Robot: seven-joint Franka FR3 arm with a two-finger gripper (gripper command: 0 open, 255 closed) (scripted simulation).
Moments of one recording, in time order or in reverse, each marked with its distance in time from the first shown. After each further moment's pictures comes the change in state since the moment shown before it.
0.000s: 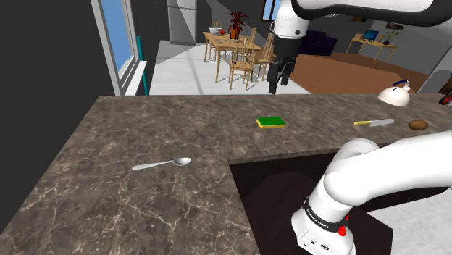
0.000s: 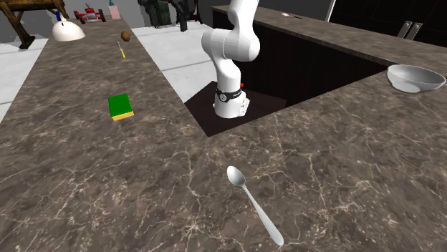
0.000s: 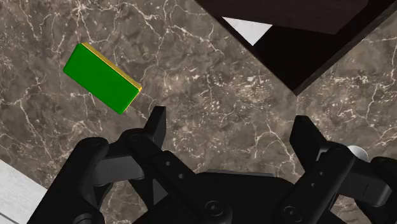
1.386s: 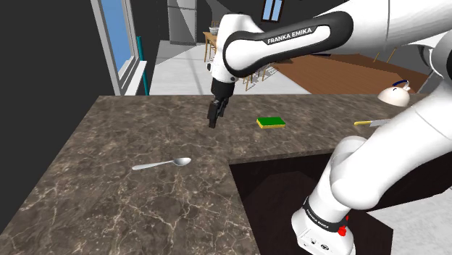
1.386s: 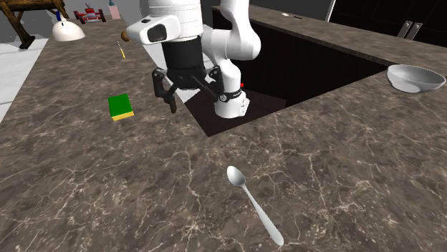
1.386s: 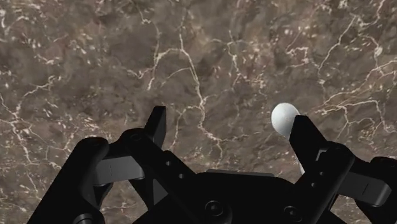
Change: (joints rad) arm 0.200 0.374 0.069 -0.103 0.188 0.579 -0.149
